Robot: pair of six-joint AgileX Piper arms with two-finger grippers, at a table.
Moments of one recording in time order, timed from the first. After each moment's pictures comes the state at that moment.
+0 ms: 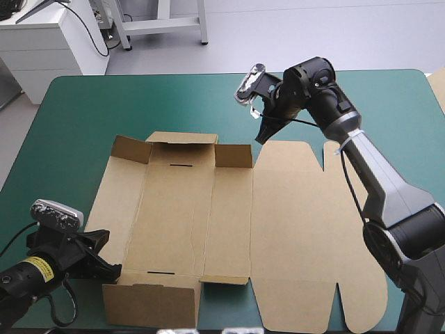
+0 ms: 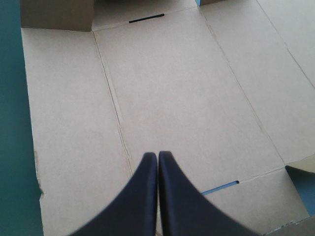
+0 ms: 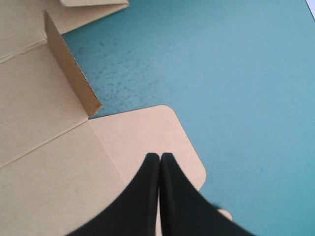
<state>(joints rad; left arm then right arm) -0.46 0.57 -0.75 0.03 0.97 -0.09 0.46 1.90 -2.08 -0.04 1.24 -0.55</state>
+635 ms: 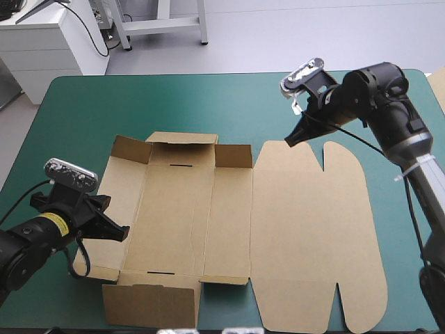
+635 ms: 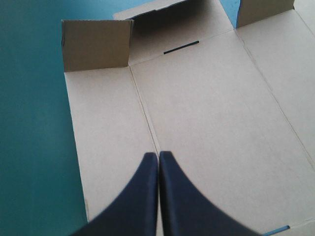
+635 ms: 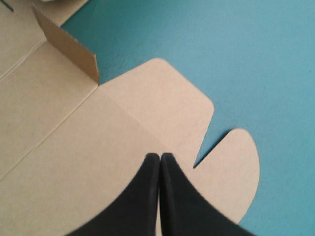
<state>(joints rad) -0.46 0.80 -0.92 0.17 0.93 -0.07 0.34 1.59 -1.80 0.04 1.25 -0.34</state>
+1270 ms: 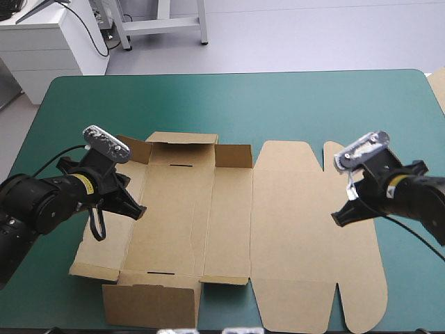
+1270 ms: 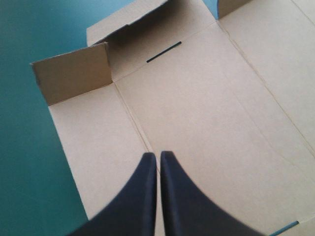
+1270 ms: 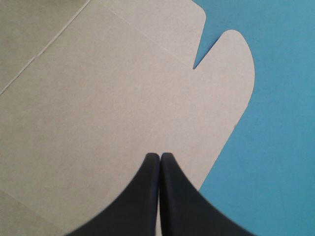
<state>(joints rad) -0.46 1.05 -1.14 0.11 1.01 0.15 0.34 0.99 -1.17 -0.06 1.14 -0.23</state>
